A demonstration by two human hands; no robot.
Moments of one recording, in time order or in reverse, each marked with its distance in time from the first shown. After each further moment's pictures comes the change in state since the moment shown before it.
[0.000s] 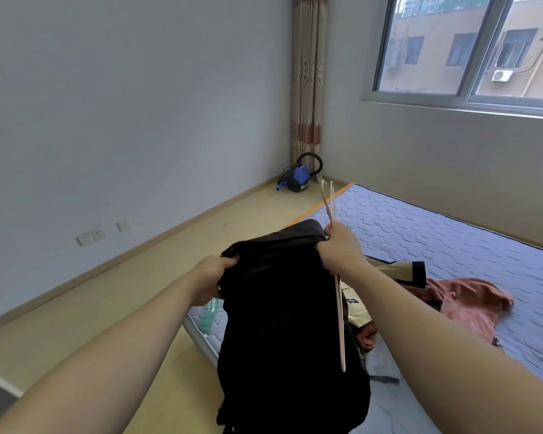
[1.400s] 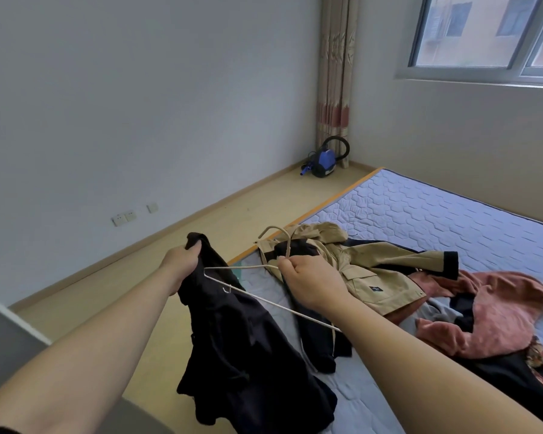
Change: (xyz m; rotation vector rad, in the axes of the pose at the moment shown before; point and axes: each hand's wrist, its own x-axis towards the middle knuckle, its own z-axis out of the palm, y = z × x) left_hand -0.005 -0.032 -0.082 0.170 0.579 -0.013; right_hand -0.063 -0.007 0.079 -0.264 -0.243 -0.227
